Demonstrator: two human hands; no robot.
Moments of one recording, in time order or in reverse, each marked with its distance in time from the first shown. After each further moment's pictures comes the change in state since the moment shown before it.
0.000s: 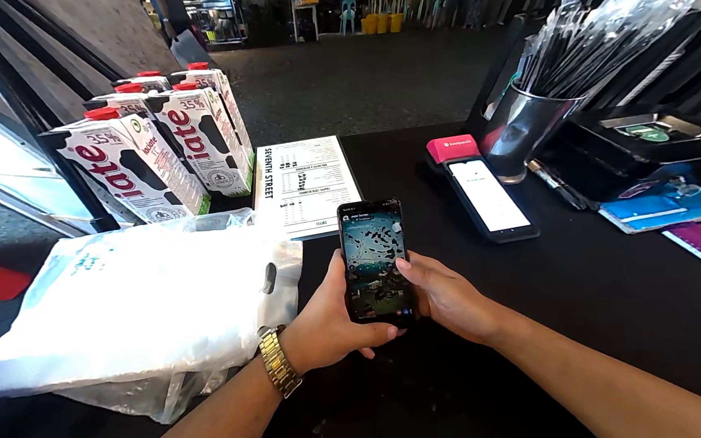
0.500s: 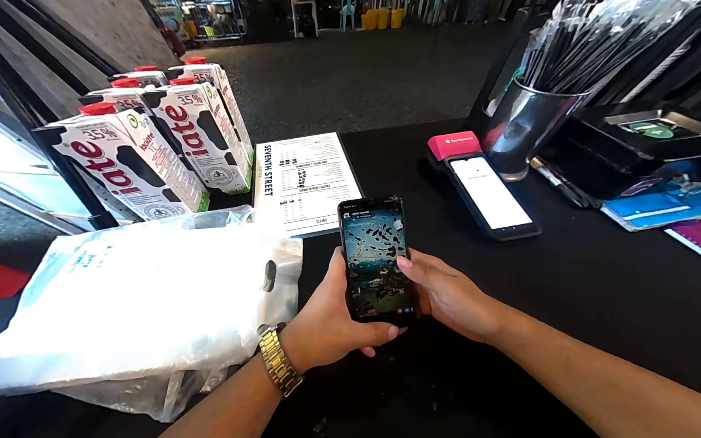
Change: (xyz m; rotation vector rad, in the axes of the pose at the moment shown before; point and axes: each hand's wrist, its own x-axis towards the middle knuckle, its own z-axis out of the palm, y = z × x) left_hand 0.000 -0.001 0.000 -0.008 -0.009 0.014; right_hand 0.000 0.000 0.000 0.000 0.005 -0.002
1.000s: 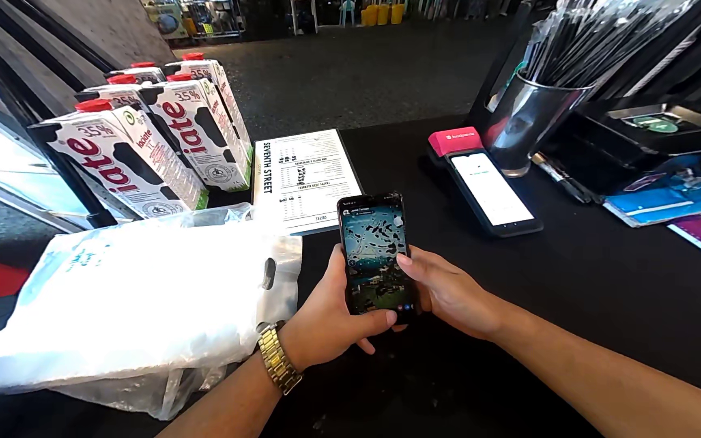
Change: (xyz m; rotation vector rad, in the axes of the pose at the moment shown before) left_hand 0.000 0.004 0.001 0.045 0.034 -0.059; right_hand -0.001 0.000 0.000 -0.021 0.003 0.004
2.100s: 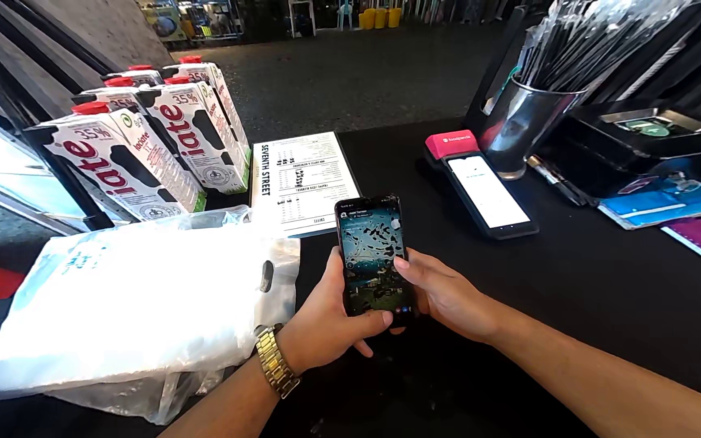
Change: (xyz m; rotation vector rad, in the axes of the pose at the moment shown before) left_hand 0.001 0.001 0.002 -0.005 0.015 -0.003; right_hand -0.001 -0.002 0.000 -0.011 0.006 -0.014
